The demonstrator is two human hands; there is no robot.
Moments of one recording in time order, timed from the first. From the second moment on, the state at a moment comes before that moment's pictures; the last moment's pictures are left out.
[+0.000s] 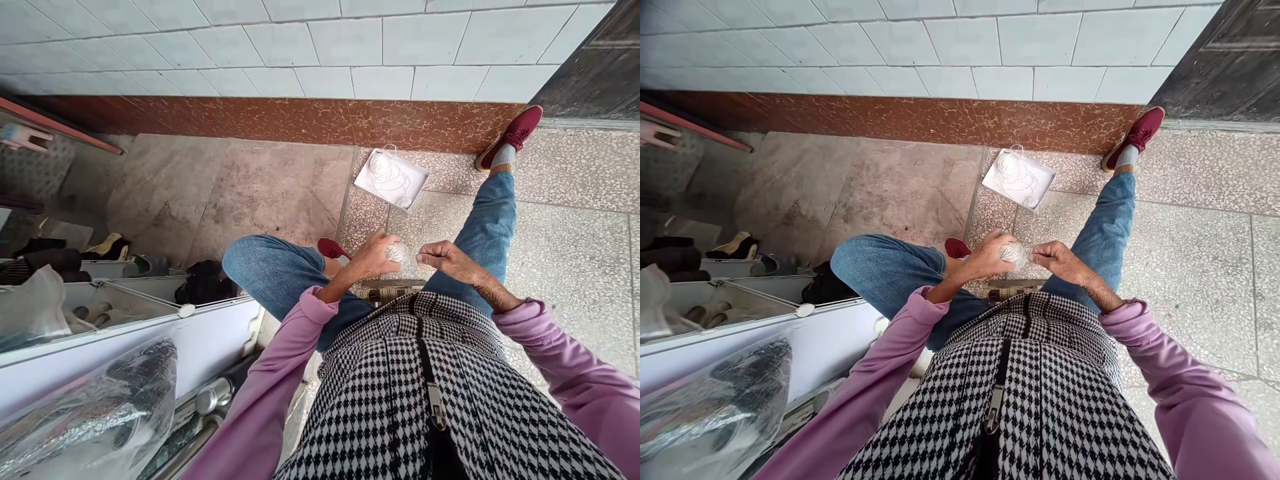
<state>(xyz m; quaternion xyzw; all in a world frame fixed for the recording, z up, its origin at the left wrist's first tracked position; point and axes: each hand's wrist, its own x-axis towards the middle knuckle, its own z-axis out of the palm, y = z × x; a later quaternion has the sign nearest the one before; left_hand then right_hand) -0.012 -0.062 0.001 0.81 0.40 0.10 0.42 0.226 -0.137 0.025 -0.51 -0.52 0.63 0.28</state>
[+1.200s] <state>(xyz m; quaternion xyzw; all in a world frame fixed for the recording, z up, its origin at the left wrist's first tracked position) -0.053 -0.032 0.100 0.84 0.50 0.22 0.00 0.114 -0.094 0.043 -0.47 -0.43 0.53 0.56</state>
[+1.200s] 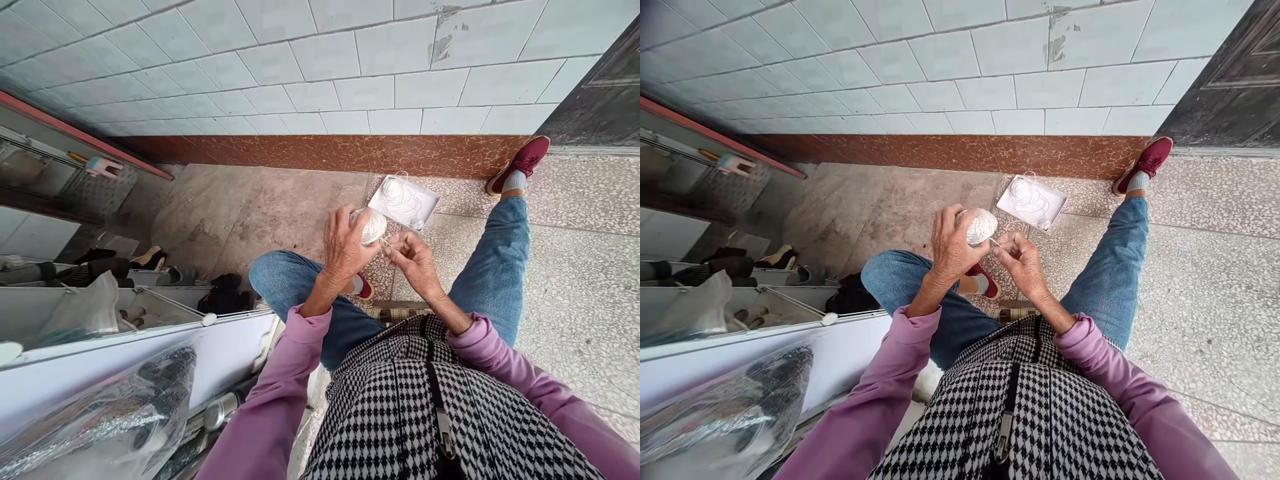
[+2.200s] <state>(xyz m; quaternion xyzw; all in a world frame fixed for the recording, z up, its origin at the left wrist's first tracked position) -0.061 -0.040 0.087 0.83 0.48 0.20 0.19 0.169 -0.086 0.037 -0.55 -0.72 0.22 0.36</state>
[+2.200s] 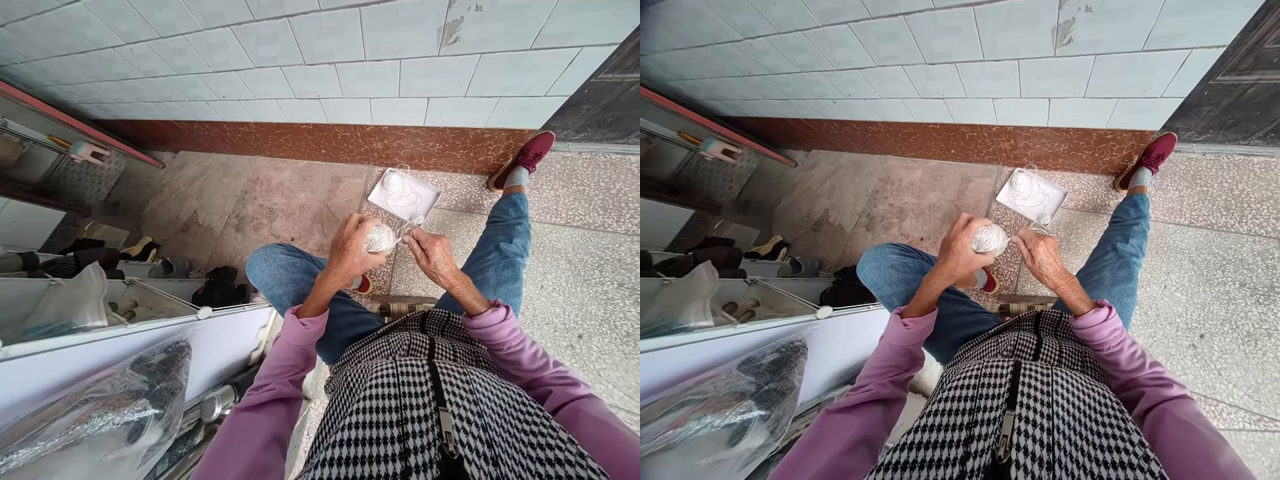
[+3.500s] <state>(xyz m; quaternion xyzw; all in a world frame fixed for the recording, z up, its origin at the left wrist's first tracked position) -0.077 -0.041 0.045 0.67 0.32 0.08 0.67 0.165 -0.129 0.066 -0.47 -0.64 0.49 0.34</state>
